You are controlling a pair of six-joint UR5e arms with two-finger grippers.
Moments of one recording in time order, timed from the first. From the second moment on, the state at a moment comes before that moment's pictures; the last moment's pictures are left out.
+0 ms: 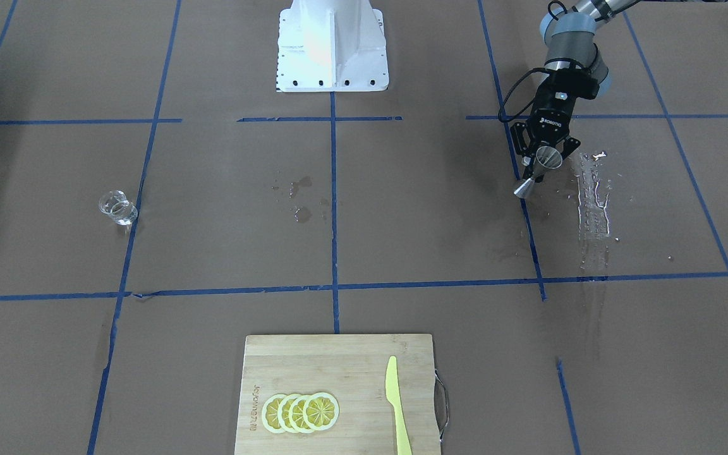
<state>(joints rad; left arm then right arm) -0.19 -1.52 -1.58 -3.36 -0.75 -0.54 1.51 -1.75 1.74 -1.18 2.34 0.02</state>
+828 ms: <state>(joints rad) -0.48 -1.75 -1.55 -3.34 -1.52 -0.29 1.51 -1.75 1.74 -1.18 2.34 0.07</state>
